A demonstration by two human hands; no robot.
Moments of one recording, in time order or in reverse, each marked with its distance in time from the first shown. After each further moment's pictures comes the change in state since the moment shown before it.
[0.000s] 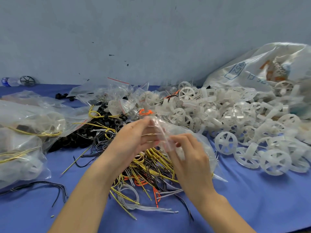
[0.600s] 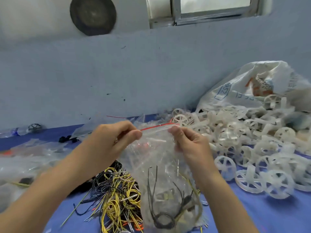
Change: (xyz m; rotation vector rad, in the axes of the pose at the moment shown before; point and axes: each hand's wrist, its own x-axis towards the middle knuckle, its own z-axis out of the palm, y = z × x) left_hand -0.003 0.109 -0.009 1.197 0.029 0.676; right_hand 0.100 0.005 -0.034 0.886 0.069 0.599
